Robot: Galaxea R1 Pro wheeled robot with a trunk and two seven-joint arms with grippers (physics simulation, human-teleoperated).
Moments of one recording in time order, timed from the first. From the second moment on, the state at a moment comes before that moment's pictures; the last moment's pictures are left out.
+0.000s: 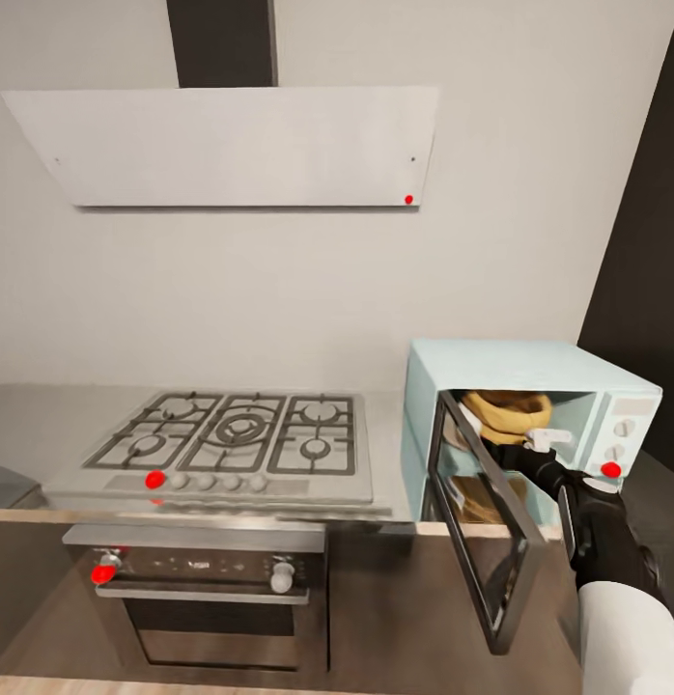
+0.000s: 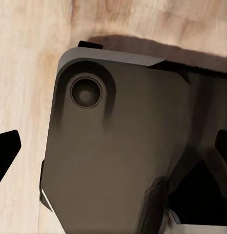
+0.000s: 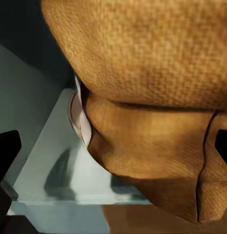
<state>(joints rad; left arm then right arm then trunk) 0.00 -0.03 0.02 -0.08 0.18 -0.05 0.00 -0.68 -0.08 -0.53 -1.01 0.27 0.31 0.53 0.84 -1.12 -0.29</state>
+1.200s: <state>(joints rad) 0.00 -0.03 0.02 -0.08 0.18 -0.05 0.00 -0.68 -0.09 -0.53 -1.01 0.28 0.30 0.53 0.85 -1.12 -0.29</state>
